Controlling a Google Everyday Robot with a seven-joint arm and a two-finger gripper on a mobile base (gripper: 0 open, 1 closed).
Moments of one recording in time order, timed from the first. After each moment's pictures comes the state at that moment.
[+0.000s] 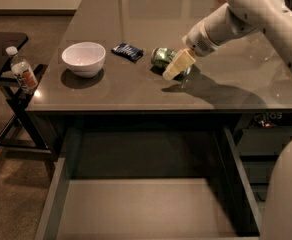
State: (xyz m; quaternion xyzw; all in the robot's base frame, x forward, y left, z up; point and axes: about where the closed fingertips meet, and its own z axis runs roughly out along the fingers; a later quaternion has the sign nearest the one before) arm 0.713 -0.109 0.863 -0.52 0.77 0.15 0.34
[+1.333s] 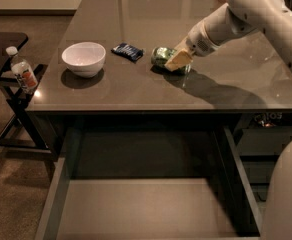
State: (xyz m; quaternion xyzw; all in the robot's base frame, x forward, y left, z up) arm 0.713 -0.108 0.862 -0.52 0.77 0.15 0.34
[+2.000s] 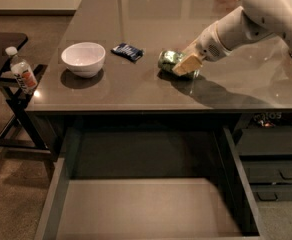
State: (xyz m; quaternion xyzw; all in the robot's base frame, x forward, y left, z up) arm 0.686 -0.122 0.868 -0.52 0.77 0.15 0.34
